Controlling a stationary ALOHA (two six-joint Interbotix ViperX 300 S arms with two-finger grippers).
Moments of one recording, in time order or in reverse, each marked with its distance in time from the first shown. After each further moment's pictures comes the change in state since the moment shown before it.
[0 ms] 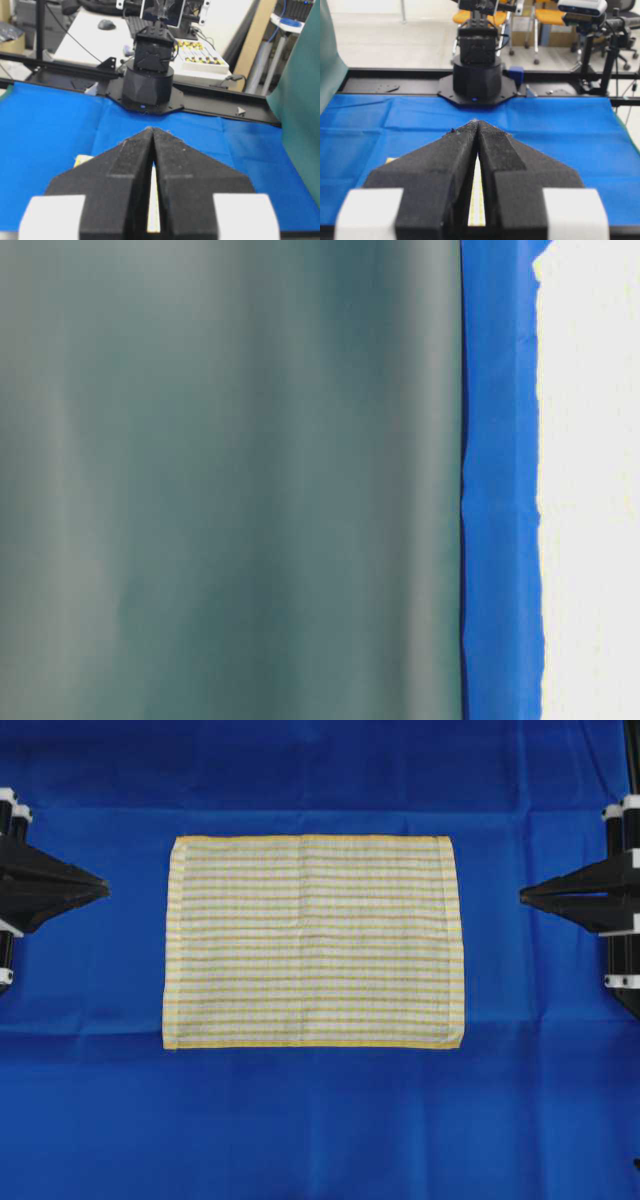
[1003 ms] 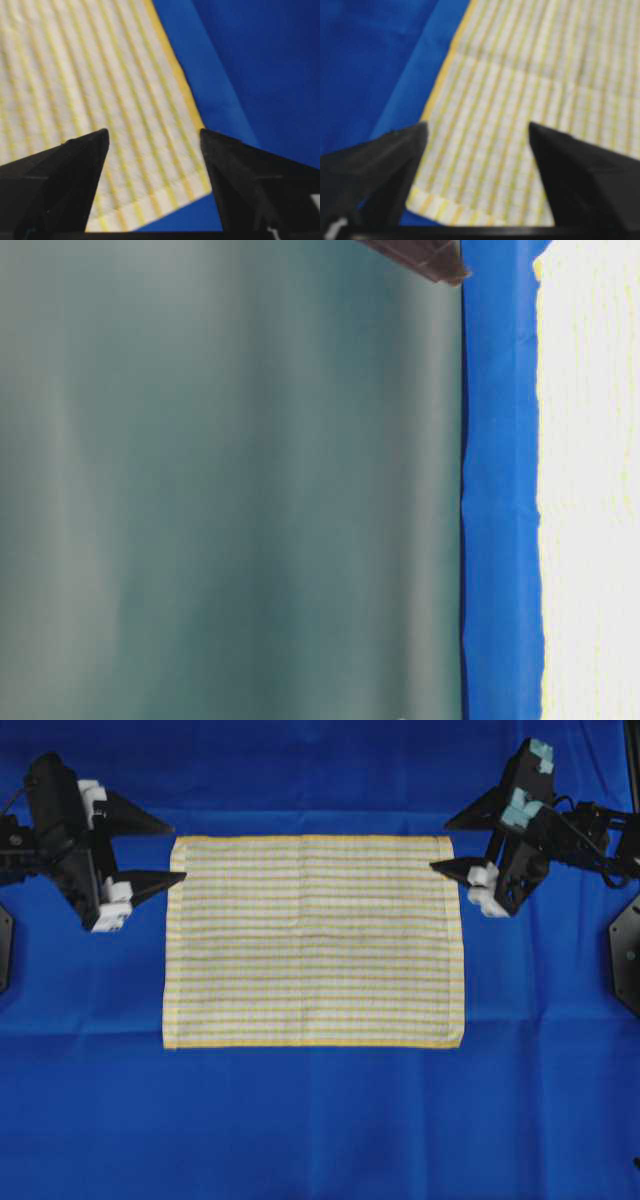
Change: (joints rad) left arm 0.308 0.534 -0.015 -0.038 0.064 0.012; right arm -0.385 0.653 -0.120 0.135 0.225 0.066
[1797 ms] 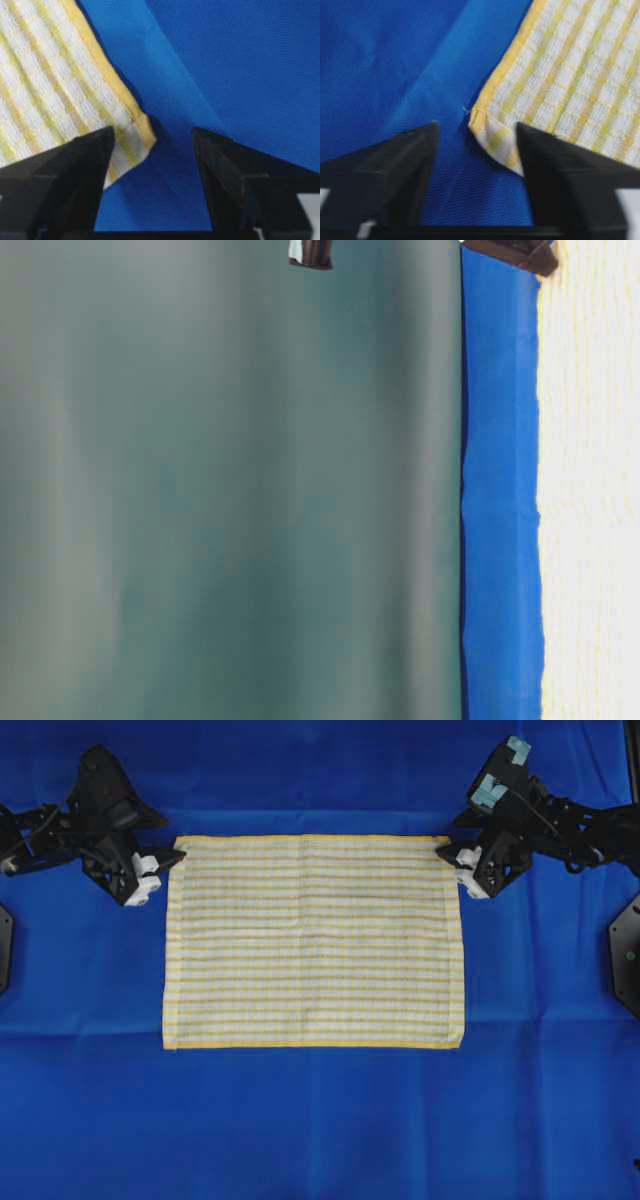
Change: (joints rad) left arm 0.173 0.393 -0.018 0.000 -0.140 0.002; right arm -0.126 0.301 0.006 0.040 -0.166 0.005
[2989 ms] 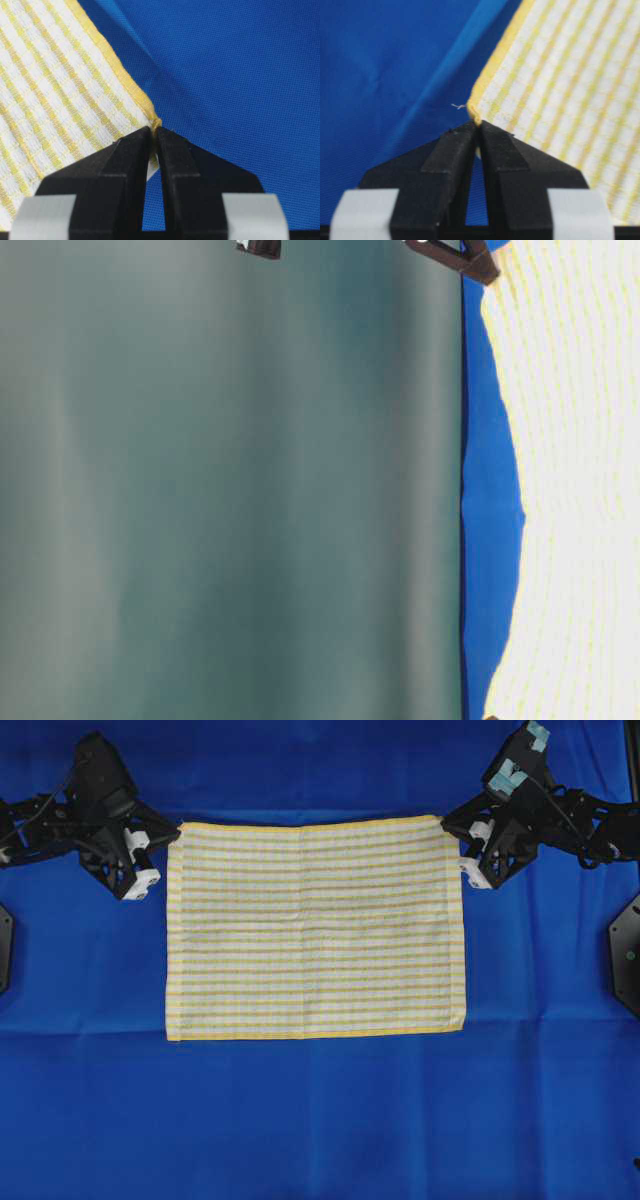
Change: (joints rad) left arm -0.025 -0.152 -0.020 -0.006 0.135 -0.008; right arm 0.011 -0.132 0.006 0.017 0.021 -0.003
